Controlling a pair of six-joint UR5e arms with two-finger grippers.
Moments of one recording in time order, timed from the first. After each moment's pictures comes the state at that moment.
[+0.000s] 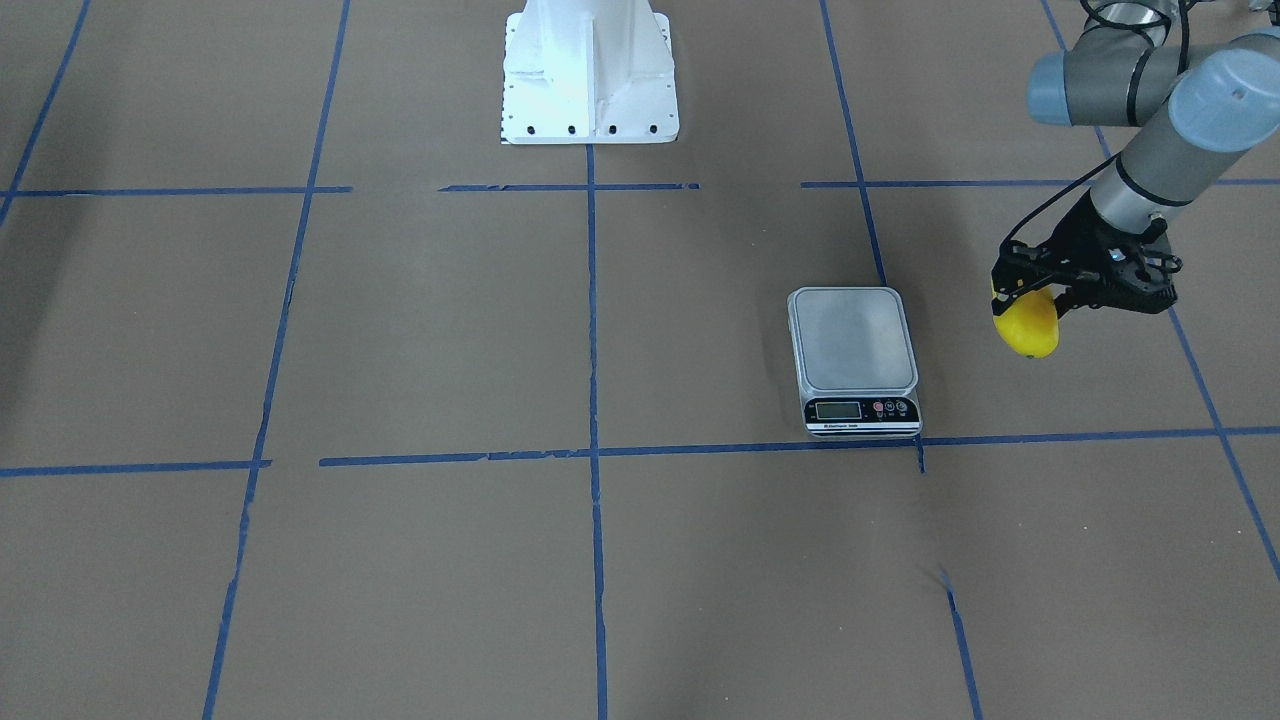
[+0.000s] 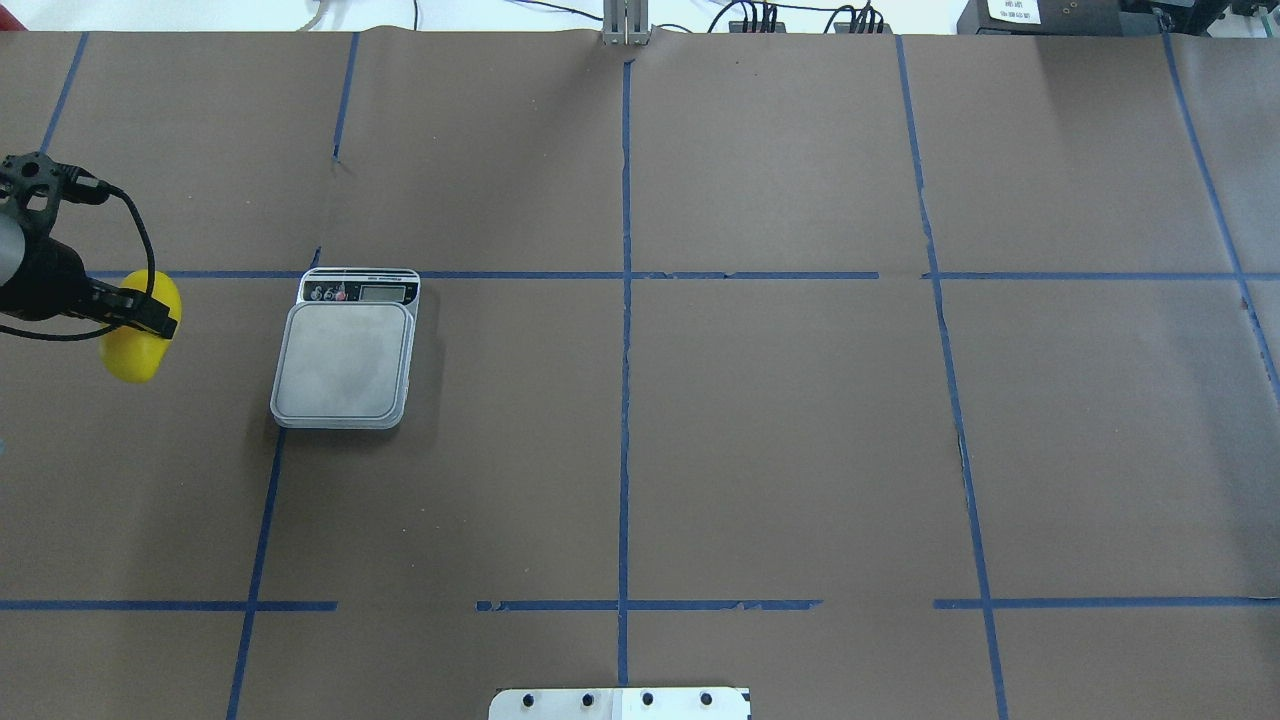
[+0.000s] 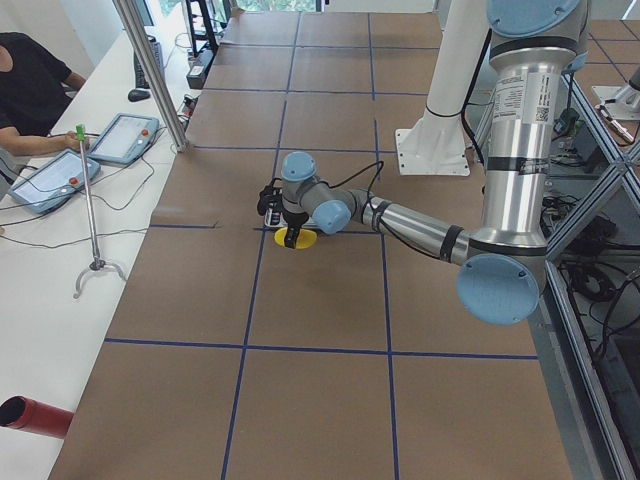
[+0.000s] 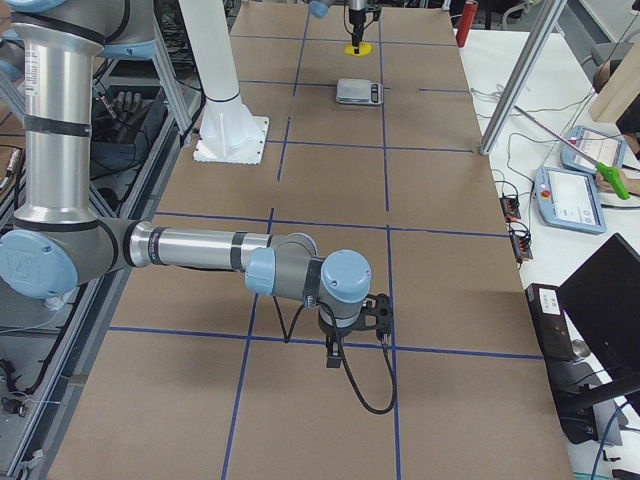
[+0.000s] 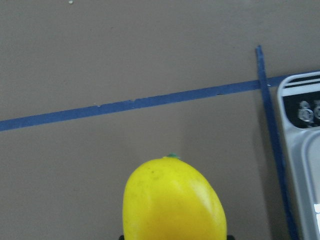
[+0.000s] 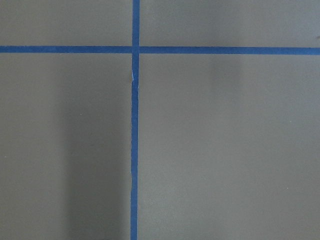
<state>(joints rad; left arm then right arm) -1.01 -1.61 -1.89 -1.85 -2.16 -0.60 1.64 -1.68 1.68 -1.68 2.35 -0.13</state>
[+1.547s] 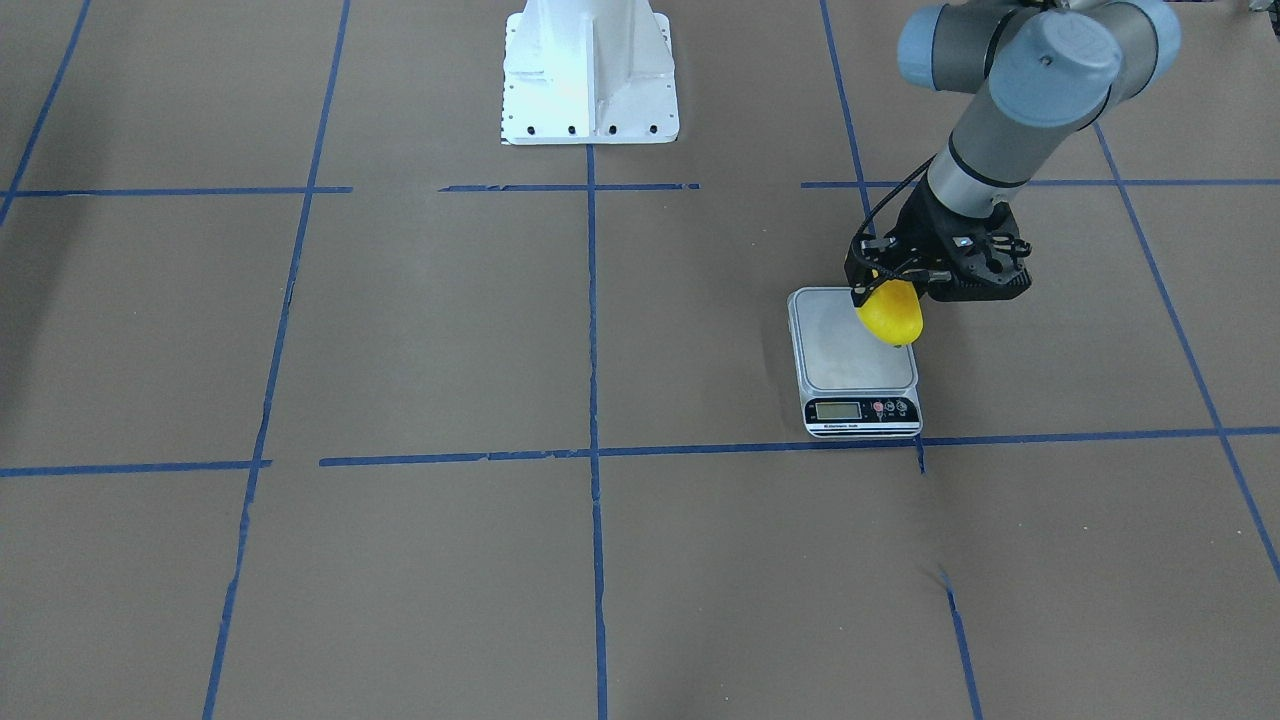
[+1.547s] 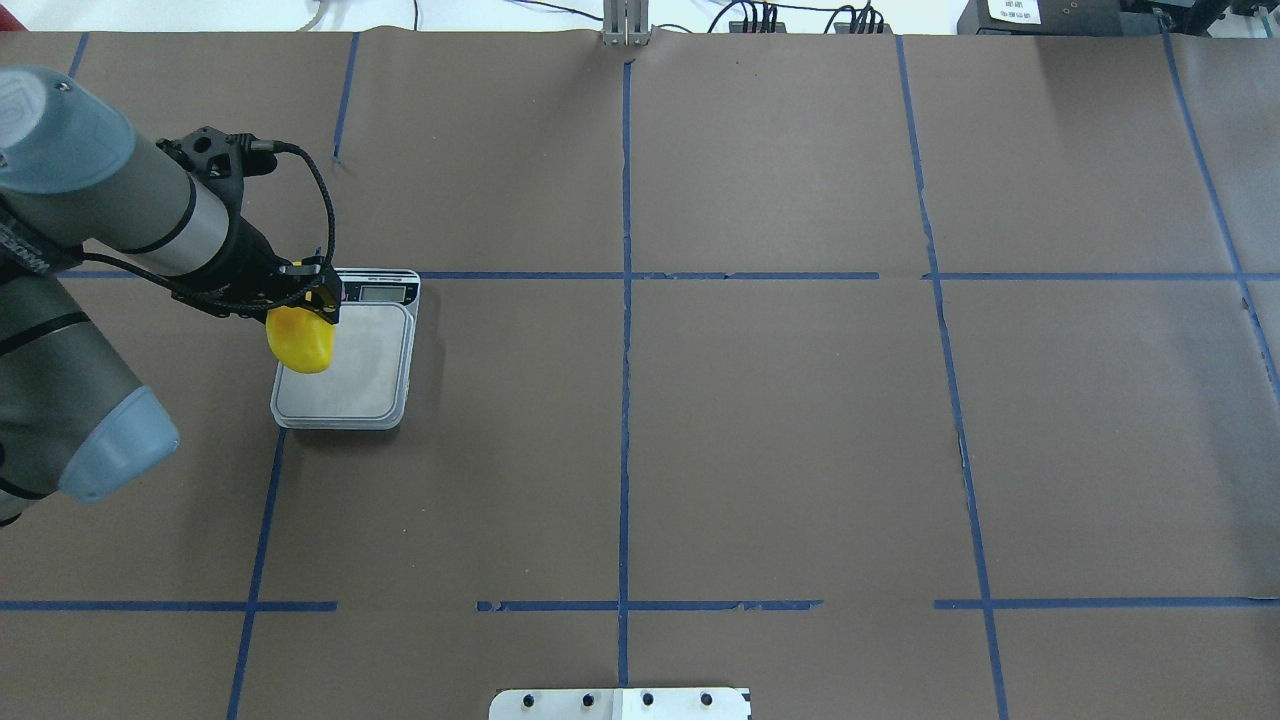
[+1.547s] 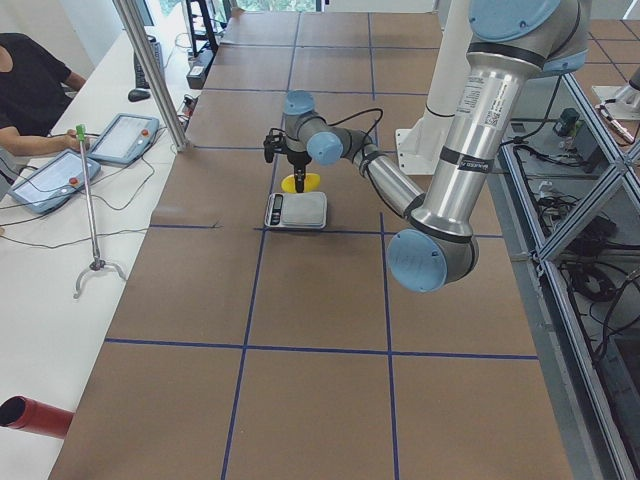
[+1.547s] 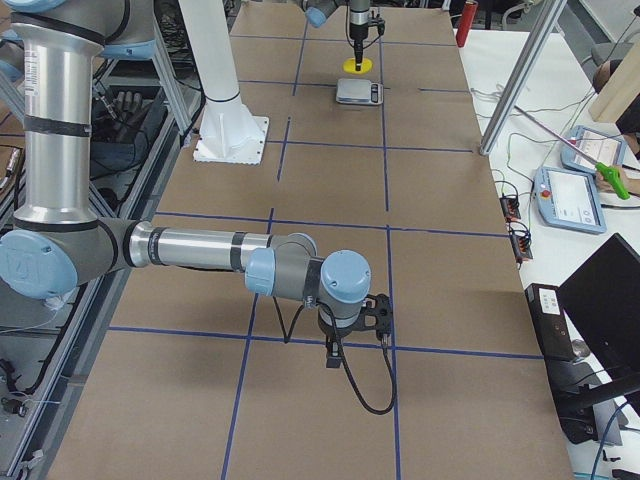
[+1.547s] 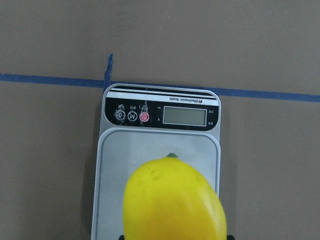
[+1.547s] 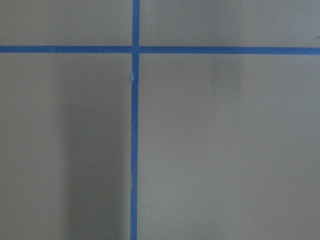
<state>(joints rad) -0.81 -1.88 -1.86 -1.71 -2.09 -1.05 1.64 -1.68 1.67 -1.68 2.35 -0.13</state>
